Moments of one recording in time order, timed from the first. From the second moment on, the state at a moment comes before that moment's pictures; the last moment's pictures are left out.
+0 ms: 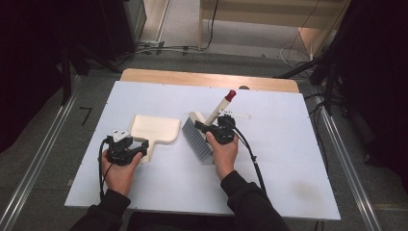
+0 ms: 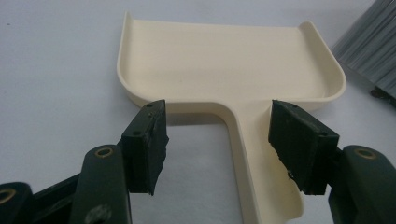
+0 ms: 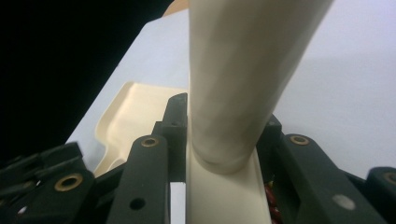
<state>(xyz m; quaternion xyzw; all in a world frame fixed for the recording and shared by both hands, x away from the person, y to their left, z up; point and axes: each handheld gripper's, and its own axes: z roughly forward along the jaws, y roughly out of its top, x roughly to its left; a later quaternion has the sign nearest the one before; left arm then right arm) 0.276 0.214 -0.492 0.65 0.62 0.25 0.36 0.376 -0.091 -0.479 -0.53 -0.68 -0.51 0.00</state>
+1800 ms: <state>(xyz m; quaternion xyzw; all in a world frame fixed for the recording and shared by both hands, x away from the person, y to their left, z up) 0.276 0.213 -0.492 0.65 0.62 0.25 0.36 0.365 -0.133 -0.450 -0.49 -0.71 -0.44 -0.25</state>
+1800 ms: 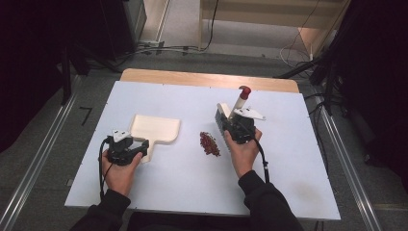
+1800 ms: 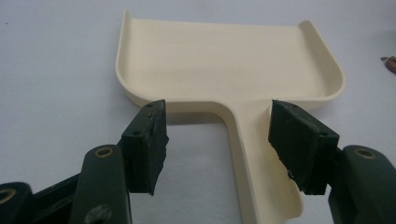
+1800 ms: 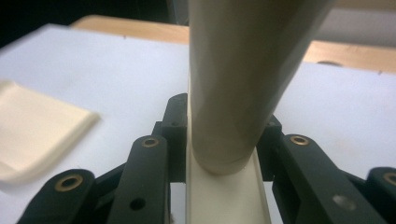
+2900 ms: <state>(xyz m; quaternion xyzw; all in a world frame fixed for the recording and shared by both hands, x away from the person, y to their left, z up) 0.275 0.216 -0.493 0.65 0.62 0.24 0.37 0.357 -0.105 -0.457 -0.42 -0.75 -0.42 -0.29</state>
